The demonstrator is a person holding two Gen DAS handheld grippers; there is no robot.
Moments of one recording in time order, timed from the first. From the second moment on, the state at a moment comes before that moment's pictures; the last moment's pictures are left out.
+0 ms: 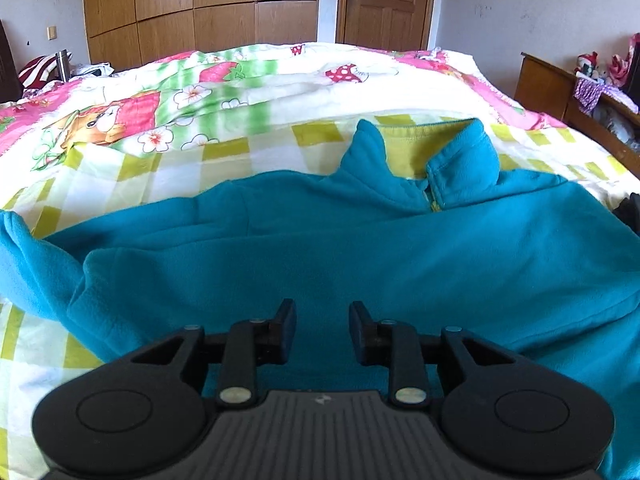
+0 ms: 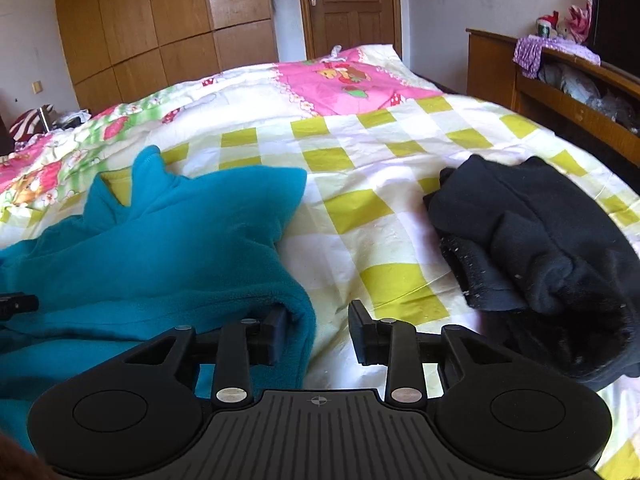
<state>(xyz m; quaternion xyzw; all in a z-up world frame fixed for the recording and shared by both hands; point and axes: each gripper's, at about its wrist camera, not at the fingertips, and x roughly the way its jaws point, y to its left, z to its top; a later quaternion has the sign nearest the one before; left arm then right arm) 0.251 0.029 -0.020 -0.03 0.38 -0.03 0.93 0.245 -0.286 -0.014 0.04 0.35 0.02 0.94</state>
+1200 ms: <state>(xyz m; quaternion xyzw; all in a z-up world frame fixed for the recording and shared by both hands) 0.205 0.160 -0.019 -0.16 0.32 -0.03 0.93 0.353 0.023 -0.038 -0.25 0.28 0.39 0.84</state>
